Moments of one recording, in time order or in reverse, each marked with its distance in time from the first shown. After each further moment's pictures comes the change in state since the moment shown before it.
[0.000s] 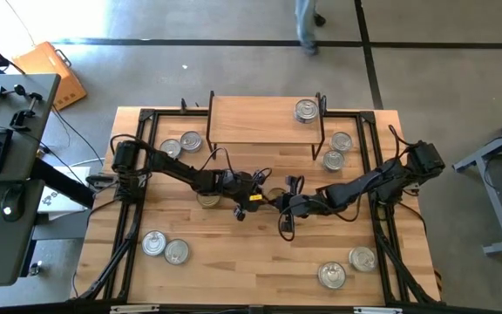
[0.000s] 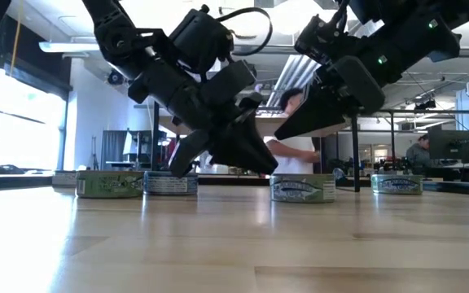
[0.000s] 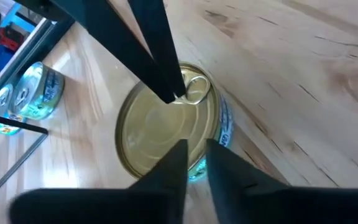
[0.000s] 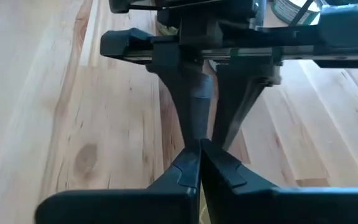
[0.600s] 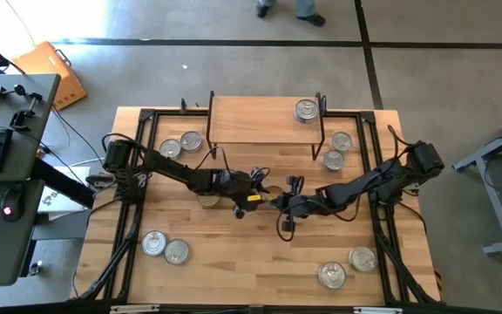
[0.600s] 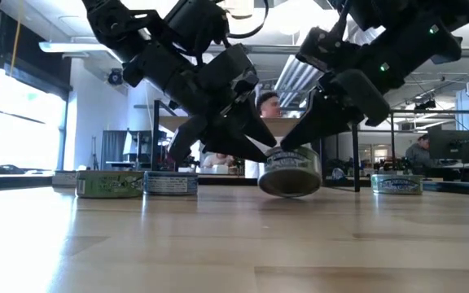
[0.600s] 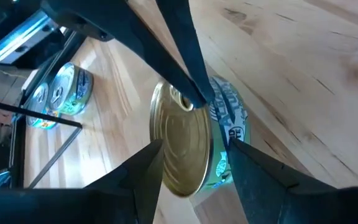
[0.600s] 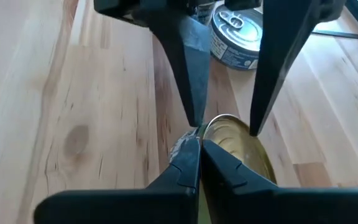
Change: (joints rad) left arm -0.011 -0.073 0.000 -0.067 -0.098 0.043; right arm 0.000 0.003 -0.003 -0.040 0.006 0.016
